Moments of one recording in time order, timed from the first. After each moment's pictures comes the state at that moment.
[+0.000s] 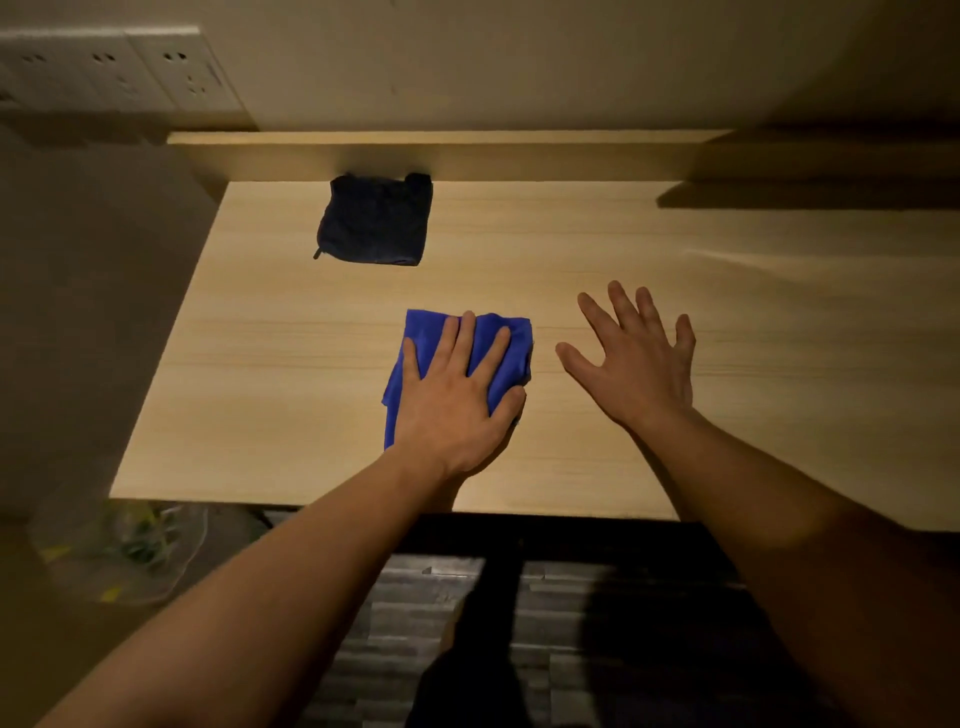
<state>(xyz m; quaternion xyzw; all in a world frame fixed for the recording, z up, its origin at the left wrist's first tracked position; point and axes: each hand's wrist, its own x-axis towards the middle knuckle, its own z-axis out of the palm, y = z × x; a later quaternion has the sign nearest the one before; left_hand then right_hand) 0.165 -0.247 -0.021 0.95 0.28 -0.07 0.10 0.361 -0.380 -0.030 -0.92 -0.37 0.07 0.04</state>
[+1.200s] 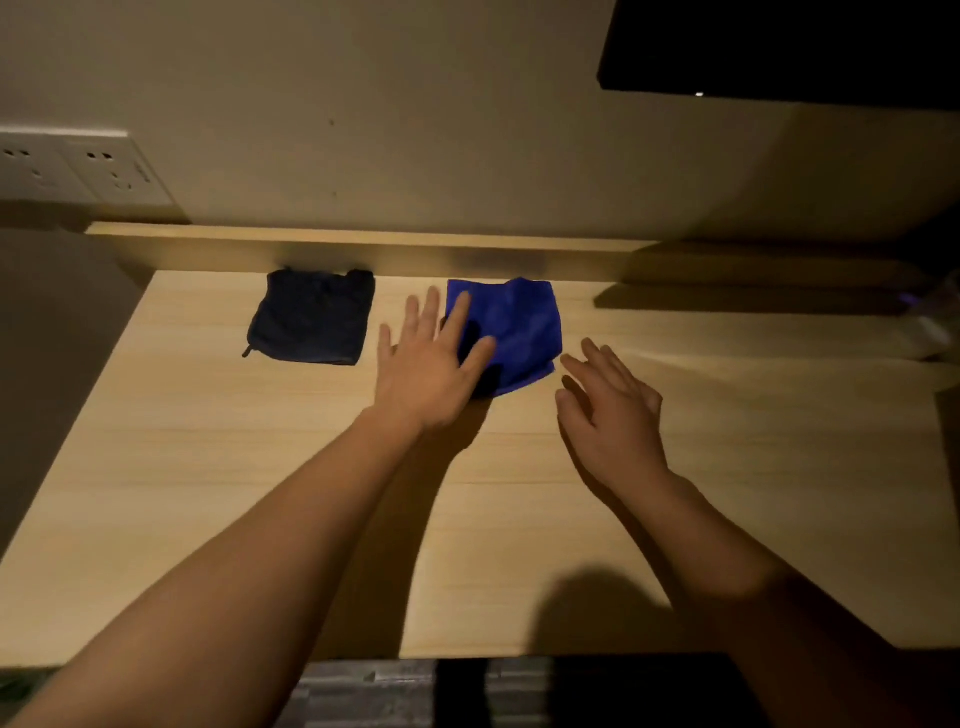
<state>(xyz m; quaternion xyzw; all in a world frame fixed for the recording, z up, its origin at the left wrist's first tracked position) 0.297 -0.173 0.025 0.92 0.32 0.00 0.21 0.409 -0.376 0.017 -0.90 -0.36 0.08 0.24</state>
